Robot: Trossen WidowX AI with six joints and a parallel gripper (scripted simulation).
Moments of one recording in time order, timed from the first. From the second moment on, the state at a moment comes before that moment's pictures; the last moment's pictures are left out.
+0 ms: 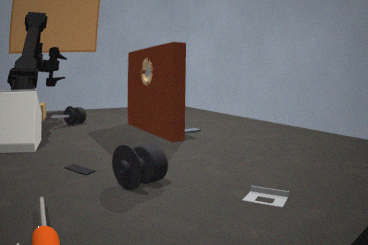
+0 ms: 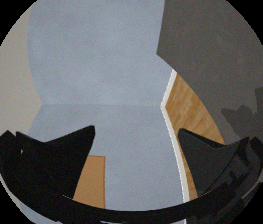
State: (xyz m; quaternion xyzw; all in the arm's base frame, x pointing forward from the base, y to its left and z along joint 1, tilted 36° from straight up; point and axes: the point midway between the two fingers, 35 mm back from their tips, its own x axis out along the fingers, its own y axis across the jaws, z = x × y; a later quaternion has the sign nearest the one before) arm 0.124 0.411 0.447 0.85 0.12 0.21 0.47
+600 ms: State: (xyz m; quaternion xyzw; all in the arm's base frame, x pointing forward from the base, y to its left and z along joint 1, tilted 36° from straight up) arm 0.162 0.421 0.424 0.75 0.10 0.24 0.61
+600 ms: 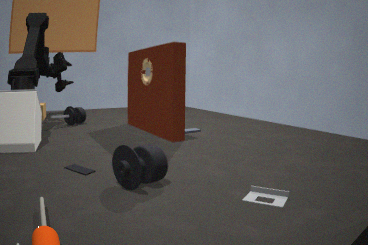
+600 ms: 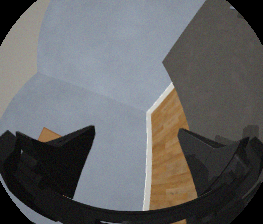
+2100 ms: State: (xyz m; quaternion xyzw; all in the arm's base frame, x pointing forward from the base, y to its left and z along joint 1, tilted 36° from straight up) arm 0.258 0.221 0.201 -0.02 0.42 0.34 0.84
